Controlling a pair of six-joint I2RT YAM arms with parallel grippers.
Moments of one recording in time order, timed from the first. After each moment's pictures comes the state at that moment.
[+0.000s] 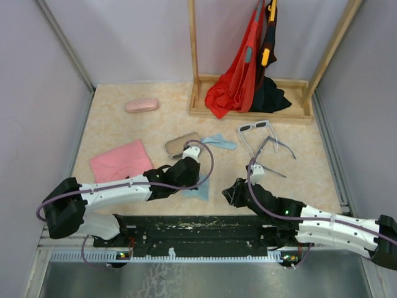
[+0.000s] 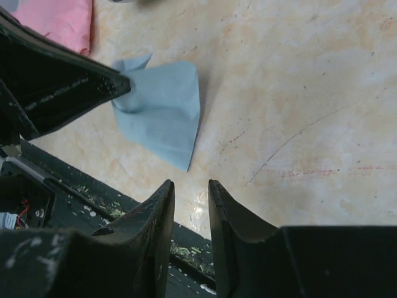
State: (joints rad) left arm -1.09 1.34 0.74 -0.19 -0.37 -0.61; right arm 1.17 0.61 0.27 -0.17 0.45 0.86
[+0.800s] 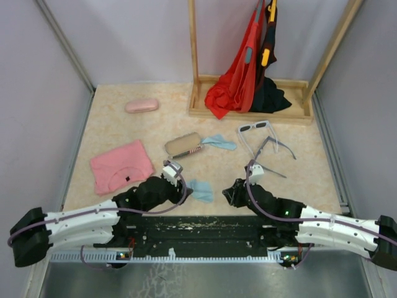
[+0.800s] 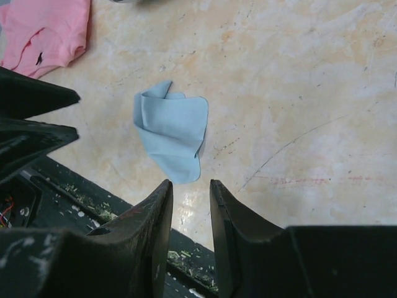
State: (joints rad) left arm -1.08 0.95 0.32 0.18 -0.22 -0.33; right arm 1.17 0.59 0.26 -0.16 0.47 0.80
